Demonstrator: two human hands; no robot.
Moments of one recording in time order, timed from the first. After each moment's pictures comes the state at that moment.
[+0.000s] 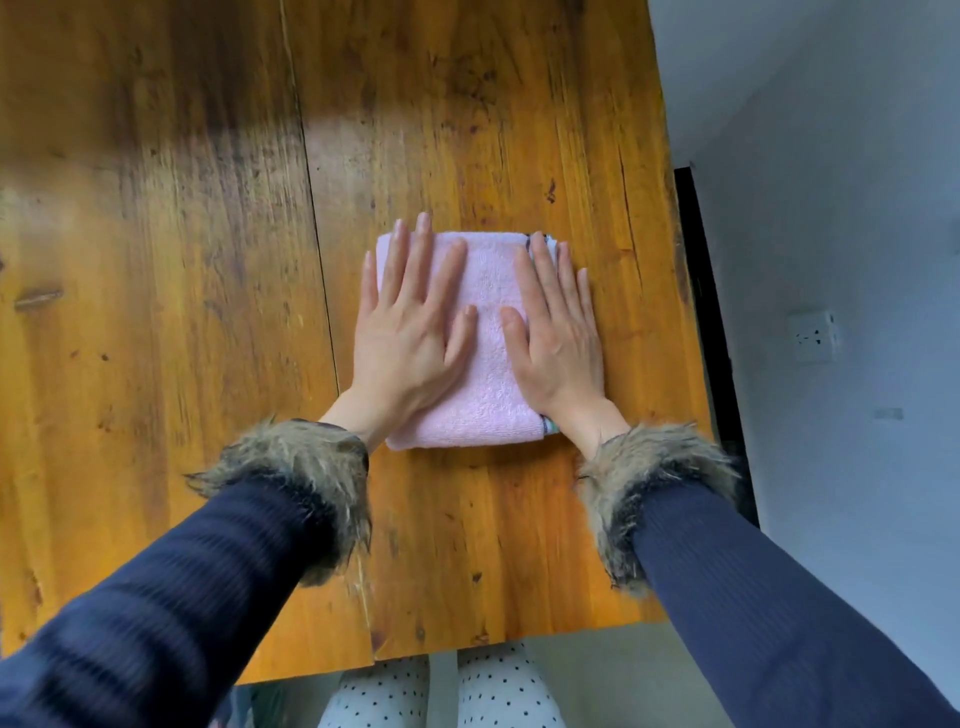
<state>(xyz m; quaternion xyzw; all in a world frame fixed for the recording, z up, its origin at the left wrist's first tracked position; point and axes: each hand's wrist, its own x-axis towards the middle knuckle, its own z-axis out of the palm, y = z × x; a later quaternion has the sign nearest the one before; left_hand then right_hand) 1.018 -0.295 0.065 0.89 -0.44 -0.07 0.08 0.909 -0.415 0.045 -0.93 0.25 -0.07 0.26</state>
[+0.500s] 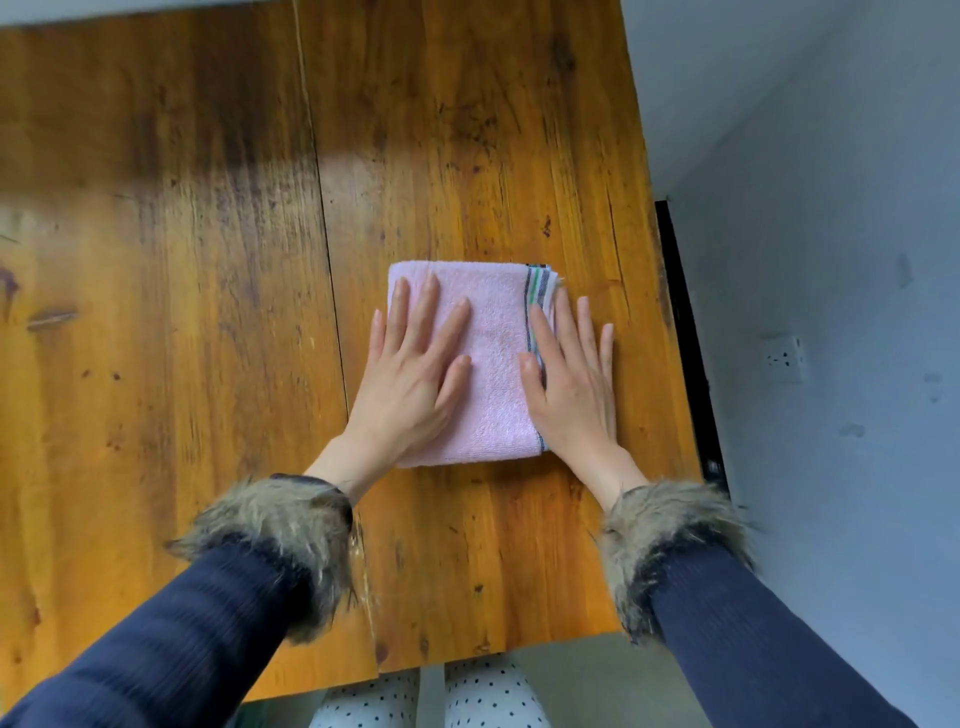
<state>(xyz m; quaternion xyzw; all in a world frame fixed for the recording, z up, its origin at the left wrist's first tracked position) 1.009 -0.273 0.078 0.86 -0.45 -0.17 0.16 0.886 -0.410 0.059 -0.93 0.30 0.00 0.23</state>
